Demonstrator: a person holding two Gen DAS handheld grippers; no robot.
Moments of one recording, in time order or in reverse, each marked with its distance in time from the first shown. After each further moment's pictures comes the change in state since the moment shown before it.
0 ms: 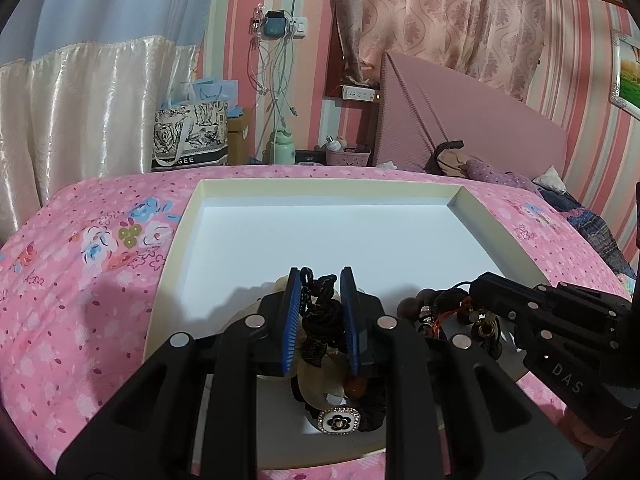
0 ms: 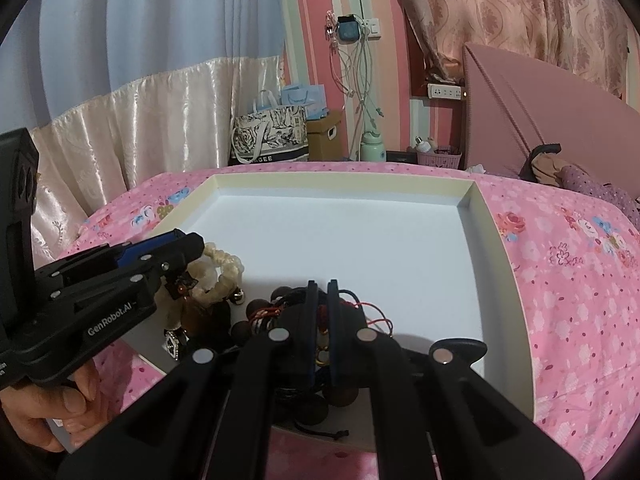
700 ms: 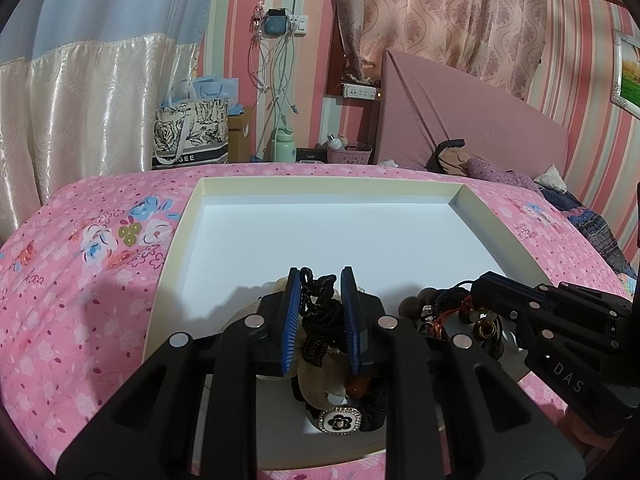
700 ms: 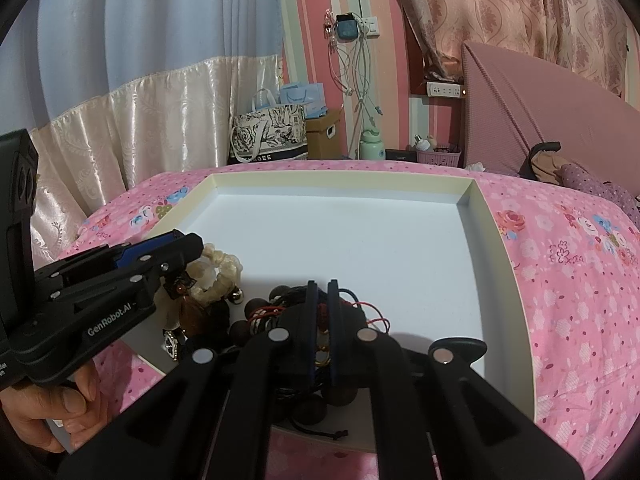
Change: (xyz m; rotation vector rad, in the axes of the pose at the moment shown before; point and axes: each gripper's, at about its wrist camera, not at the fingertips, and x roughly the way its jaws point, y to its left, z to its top) left arm 0.002 0.001 0.000 -0.004 0.005 0.000; right arm 0.000 -0.001 -0.001 0.002 0.001 0.000
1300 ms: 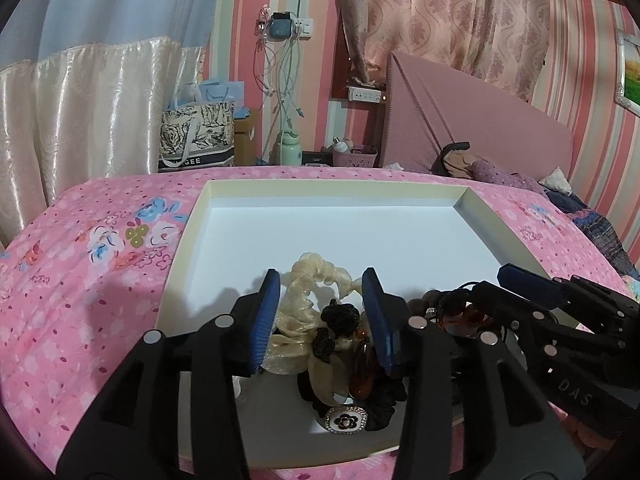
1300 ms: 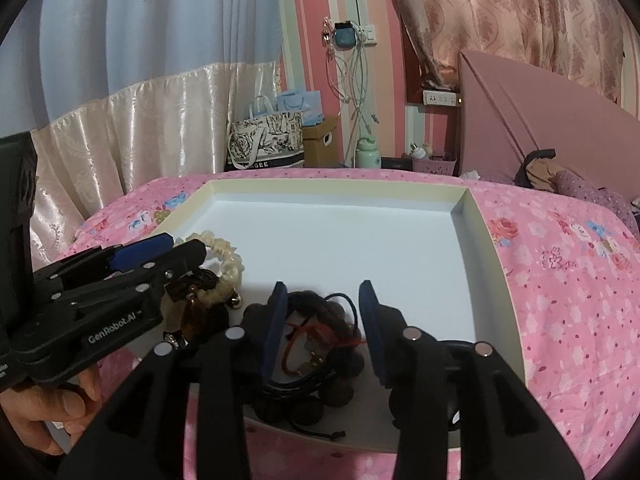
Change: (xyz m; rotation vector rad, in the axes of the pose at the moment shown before) left arm -0.003 0.000 -0.004 -0.003 -0.013 0.025; right arm -0.004 0.001 -0.002 -0.011 -0.027 -0.019
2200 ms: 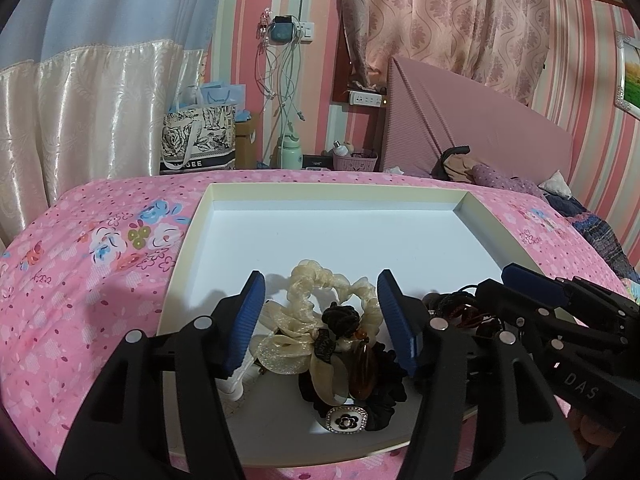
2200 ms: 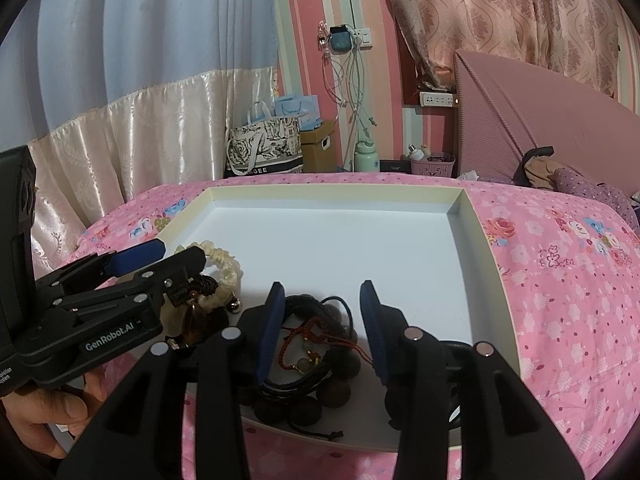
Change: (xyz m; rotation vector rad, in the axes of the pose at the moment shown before) left arm -0.003 0.001 0.002 -0.003 -0.013 -0.001; right arm -0.003 -0.006 0.002 0.026 -0.012 0.007
